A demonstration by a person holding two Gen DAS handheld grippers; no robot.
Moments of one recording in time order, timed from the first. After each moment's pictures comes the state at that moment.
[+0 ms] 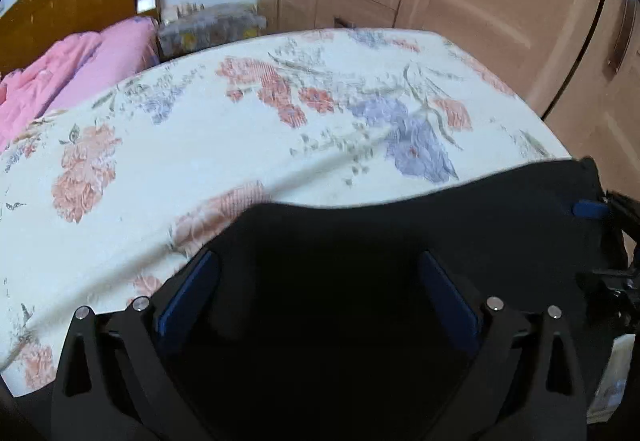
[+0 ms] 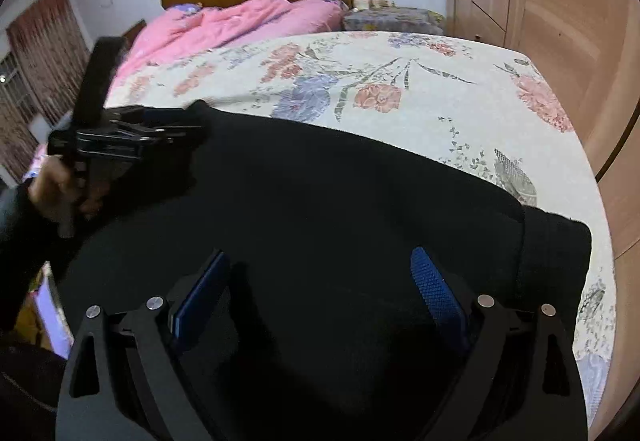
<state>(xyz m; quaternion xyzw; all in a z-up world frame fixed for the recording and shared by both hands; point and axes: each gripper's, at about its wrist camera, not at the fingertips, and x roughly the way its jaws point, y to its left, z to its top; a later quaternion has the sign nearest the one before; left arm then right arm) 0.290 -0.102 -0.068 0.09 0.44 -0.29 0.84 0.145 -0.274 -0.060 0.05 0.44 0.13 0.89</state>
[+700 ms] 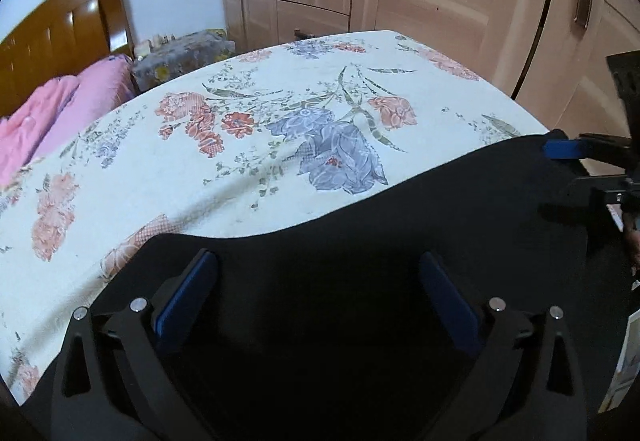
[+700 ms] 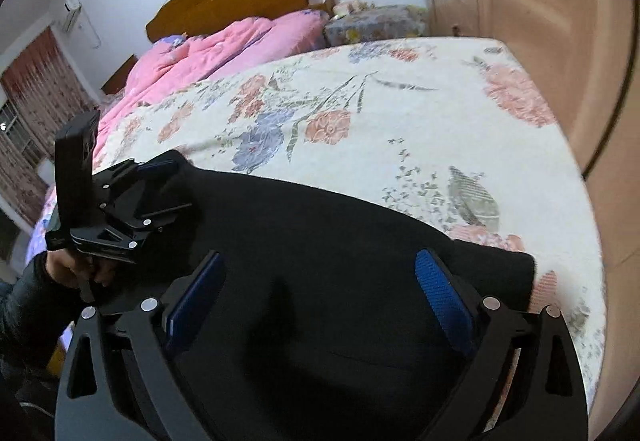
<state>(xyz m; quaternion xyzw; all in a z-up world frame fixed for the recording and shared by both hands) 0.259 -0.153 -0.067 0.15 0.40 -0.32 0.84 0.169 -0.321 -0.050 0.11 0.43 0.11 0.89</state>
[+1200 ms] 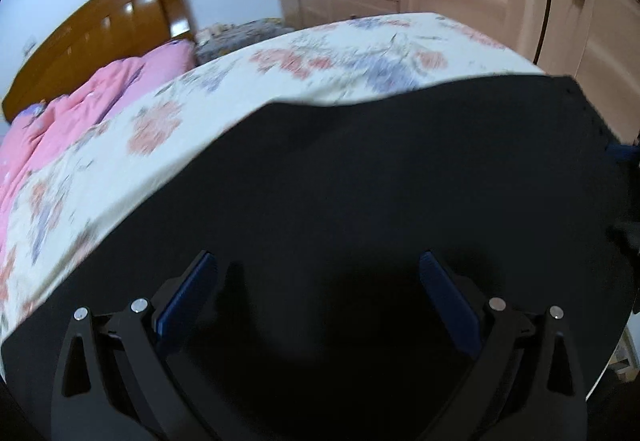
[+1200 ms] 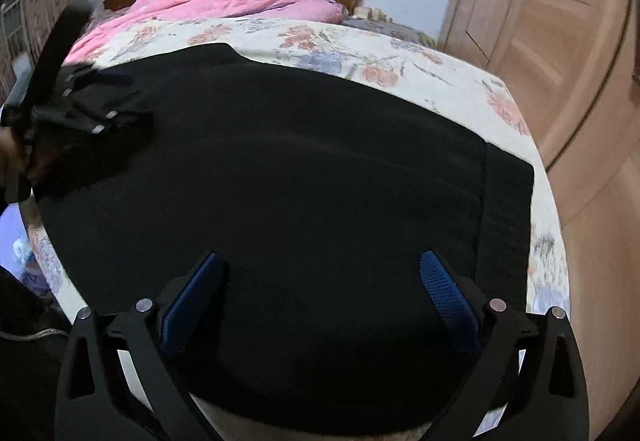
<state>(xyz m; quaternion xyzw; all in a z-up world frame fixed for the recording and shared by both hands) 0.170 -0.063 -0.063 0.17 0.41 -0.21 0.87 0.069 -0.245 -0.065 -0.06 0.44 0.08 0.89</state>
